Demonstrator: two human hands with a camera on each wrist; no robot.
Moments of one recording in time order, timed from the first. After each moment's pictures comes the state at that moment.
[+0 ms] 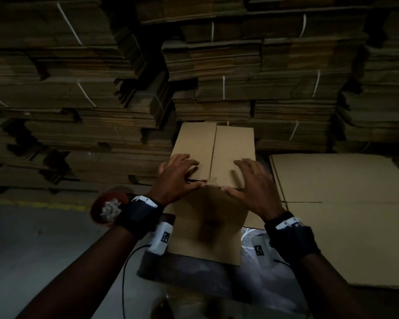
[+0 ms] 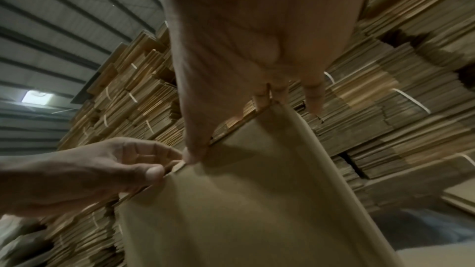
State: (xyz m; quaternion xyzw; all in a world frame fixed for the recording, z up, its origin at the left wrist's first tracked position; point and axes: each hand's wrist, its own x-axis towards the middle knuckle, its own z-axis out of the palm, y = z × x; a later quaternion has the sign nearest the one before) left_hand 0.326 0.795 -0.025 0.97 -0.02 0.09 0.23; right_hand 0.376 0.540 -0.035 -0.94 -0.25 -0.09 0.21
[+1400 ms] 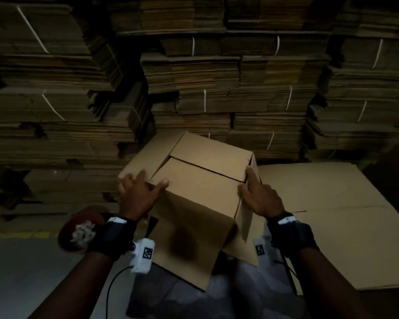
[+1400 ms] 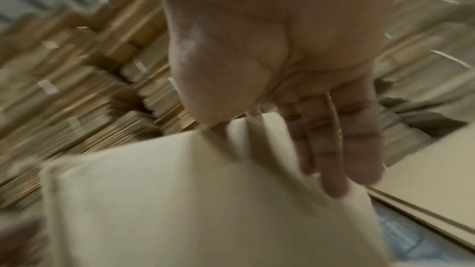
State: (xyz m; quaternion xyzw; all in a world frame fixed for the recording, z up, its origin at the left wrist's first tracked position) left_hand 0.349 0.863 -0.045 0.90 0.24 0.03 0.36; right_hand 0.405 0.540 -0.007 -0.97 -0.05 0.09 0.21
